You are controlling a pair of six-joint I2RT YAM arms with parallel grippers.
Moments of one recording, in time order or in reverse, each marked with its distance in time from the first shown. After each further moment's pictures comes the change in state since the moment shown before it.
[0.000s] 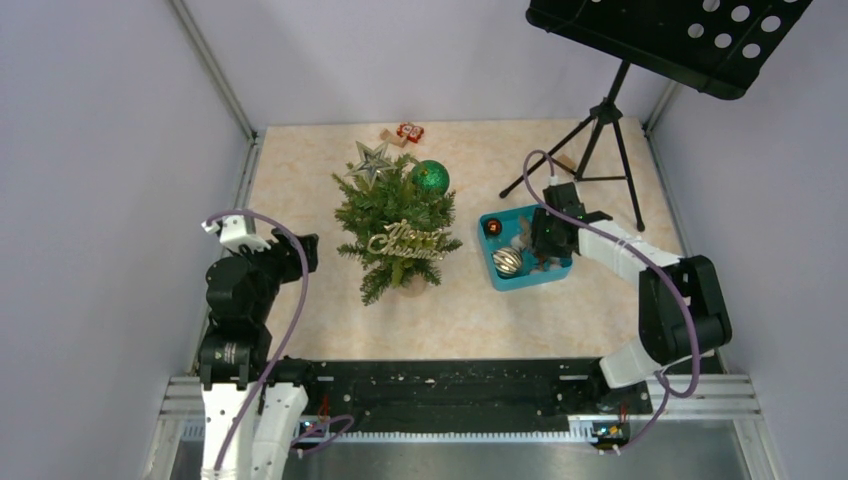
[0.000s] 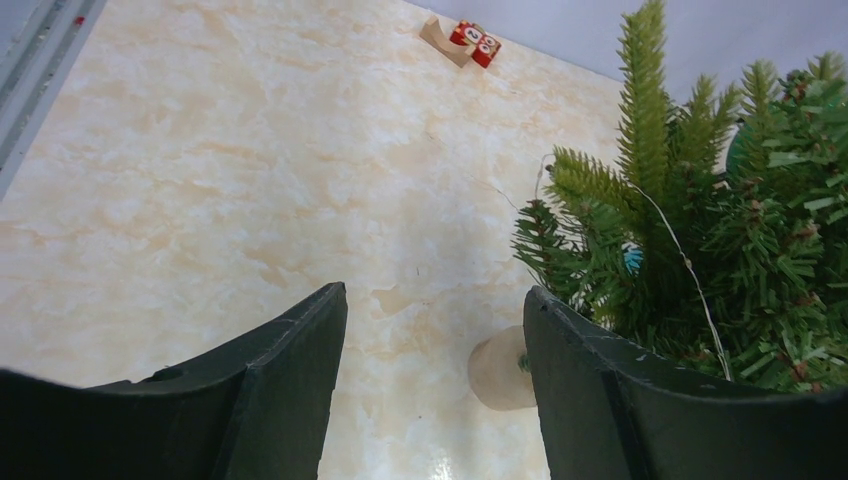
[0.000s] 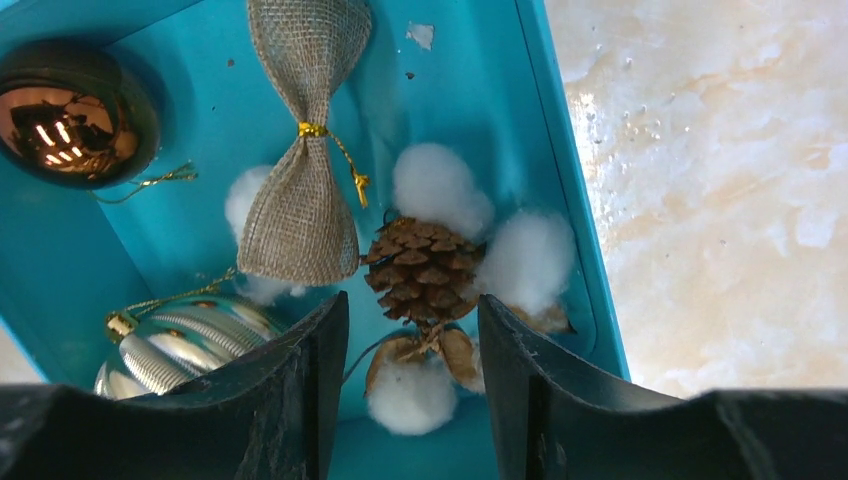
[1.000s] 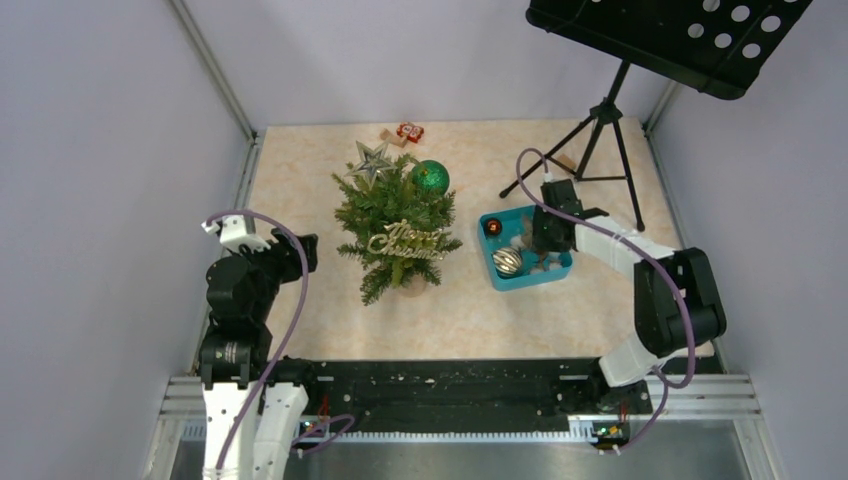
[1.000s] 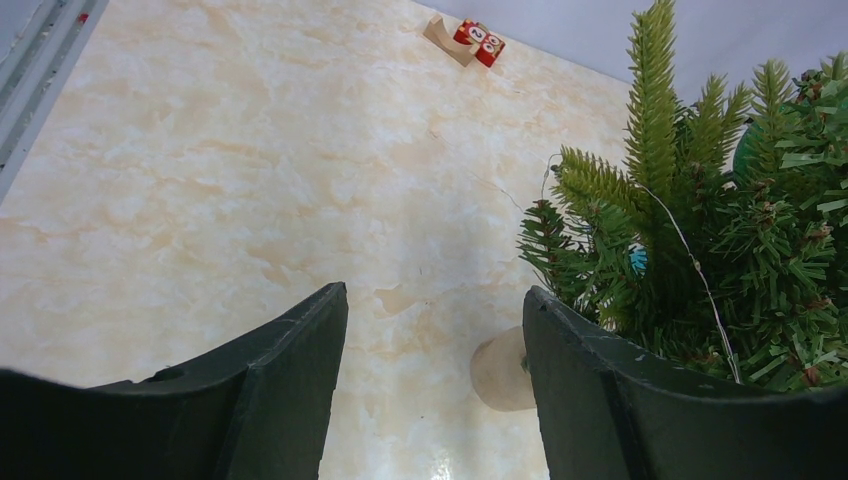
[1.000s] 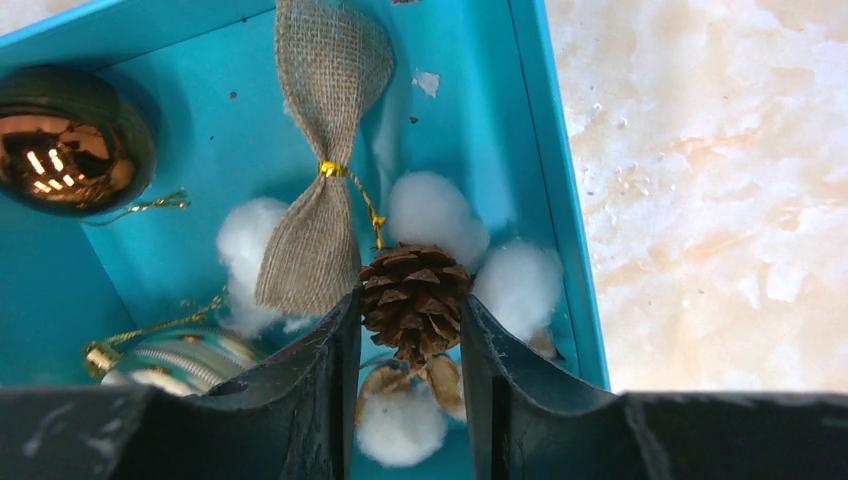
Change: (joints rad) left arm 0.024 0.000 -0.007 0.001 0.006 0.001; right arm 0.000 0.077 0.032 0.053 0.018 -0.079
